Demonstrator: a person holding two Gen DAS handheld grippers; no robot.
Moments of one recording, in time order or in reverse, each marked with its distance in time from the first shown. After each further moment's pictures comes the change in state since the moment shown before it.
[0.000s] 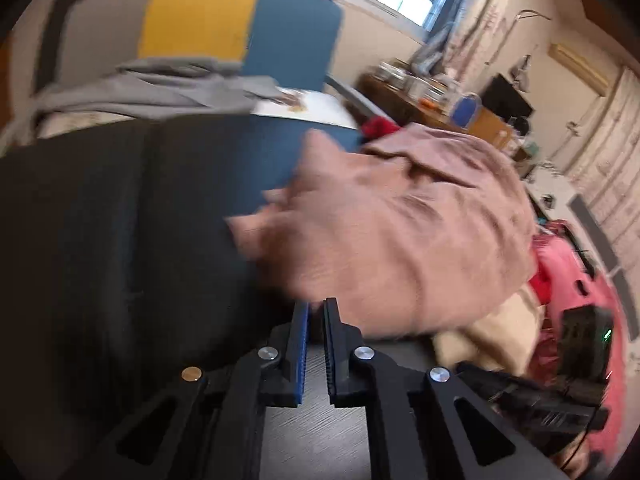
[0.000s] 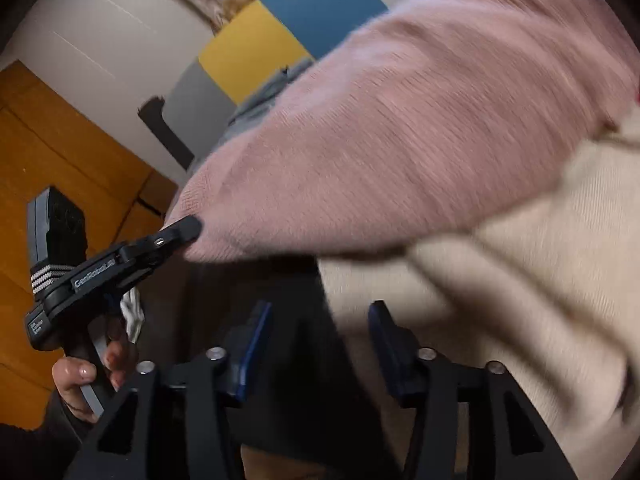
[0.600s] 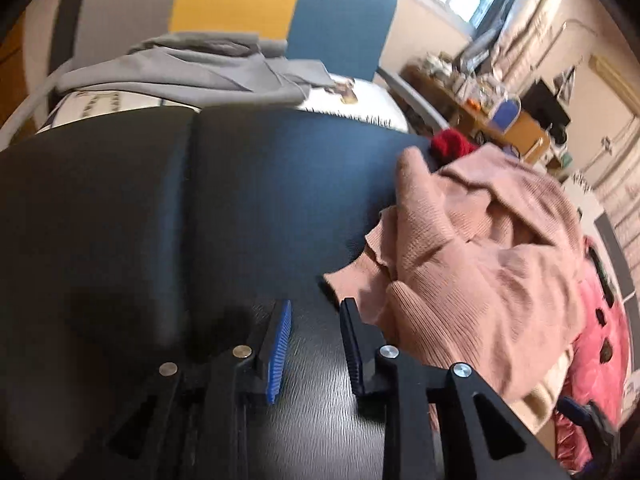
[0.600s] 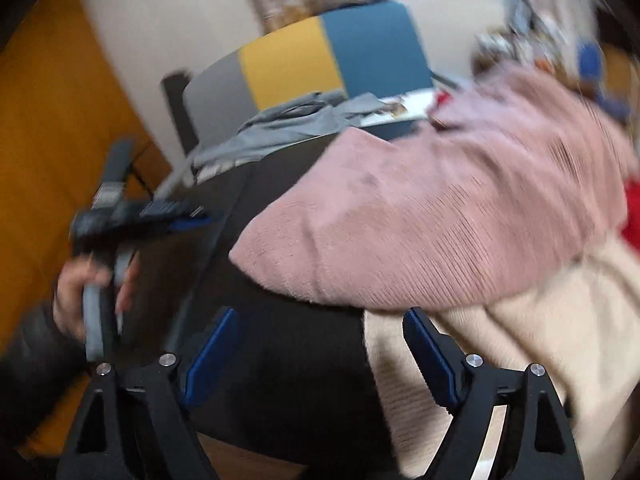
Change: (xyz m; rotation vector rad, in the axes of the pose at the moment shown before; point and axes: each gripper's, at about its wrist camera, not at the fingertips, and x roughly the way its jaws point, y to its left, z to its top) left arm 0.086 0.051 0.076 -0.052 0.117 0.036; right arm -0.026 0.095 0.005 -0.406 -0.121 -0.199
